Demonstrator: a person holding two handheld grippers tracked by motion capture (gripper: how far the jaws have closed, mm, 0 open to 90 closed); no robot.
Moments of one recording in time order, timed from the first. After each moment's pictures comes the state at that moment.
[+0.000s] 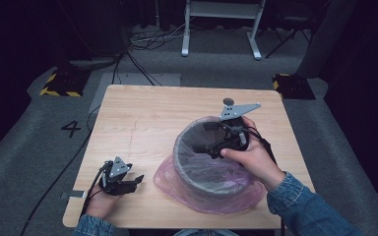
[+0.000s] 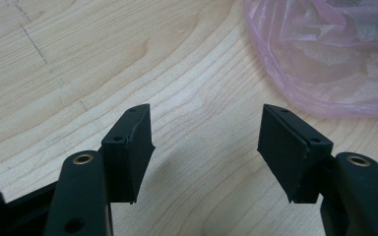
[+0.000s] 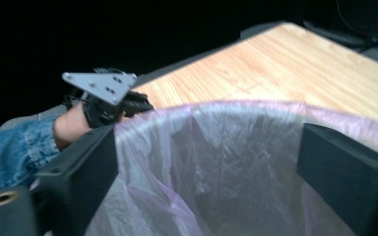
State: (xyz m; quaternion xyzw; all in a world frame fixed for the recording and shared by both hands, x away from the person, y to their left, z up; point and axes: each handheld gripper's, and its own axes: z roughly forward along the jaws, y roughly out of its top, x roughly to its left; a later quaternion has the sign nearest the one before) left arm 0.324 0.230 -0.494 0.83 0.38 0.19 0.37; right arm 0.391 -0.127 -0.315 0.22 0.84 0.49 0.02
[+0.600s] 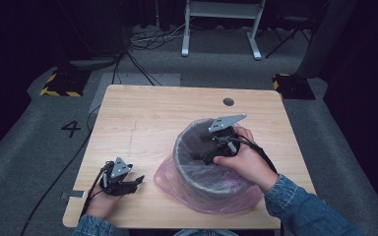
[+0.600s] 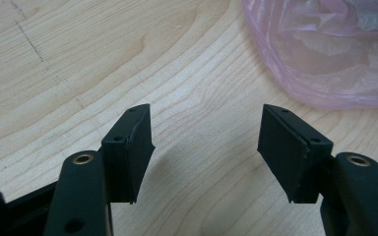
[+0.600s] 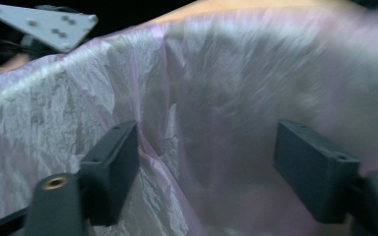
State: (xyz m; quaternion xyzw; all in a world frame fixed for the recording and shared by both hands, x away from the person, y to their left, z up) left arm 0.324 0.227 -0.496 0.83 0.38 0.19 0.36; right arm 0.390 -0.116 -0.352 0.23 0.87 0.43 0.04
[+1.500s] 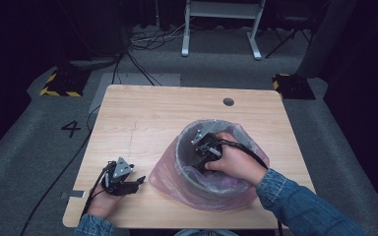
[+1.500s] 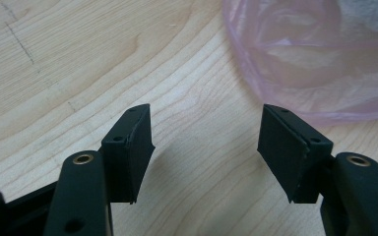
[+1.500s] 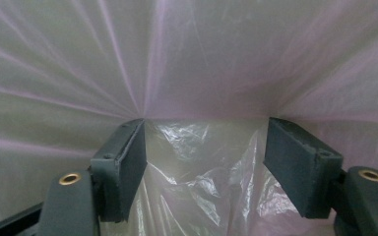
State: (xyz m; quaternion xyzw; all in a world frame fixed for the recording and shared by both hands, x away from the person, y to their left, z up) left arm 0.326 0.222 -0.498 0.84 0.37 0.19 0.36; right arm 0.403 -0.087 -0.394 0.21 0.94 0.25 0.01
